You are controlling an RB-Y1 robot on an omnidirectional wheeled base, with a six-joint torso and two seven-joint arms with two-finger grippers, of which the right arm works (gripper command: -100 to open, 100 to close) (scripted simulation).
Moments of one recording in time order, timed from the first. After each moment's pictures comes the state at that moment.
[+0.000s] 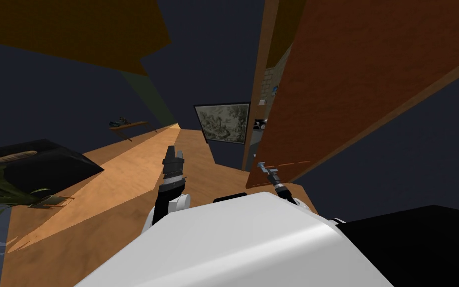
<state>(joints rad) 0.15 -0.45 0.09 -0.63 -0.15 -1.08 -0.45</state>
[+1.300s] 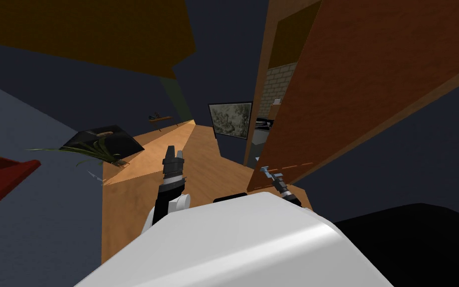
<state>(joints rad) 0.22 -0.49 0.13 -0.57 -0.14 -1.23 -0.49</state>
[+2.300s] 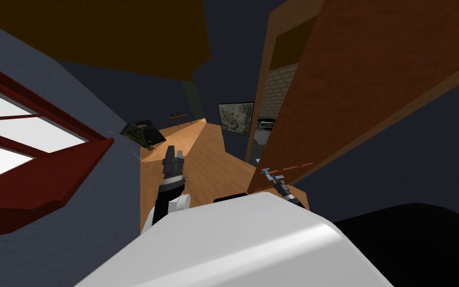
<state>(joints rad) 0.24 -0.50 0.15 -0.53 -0.14 -1.30 -0.51</state>
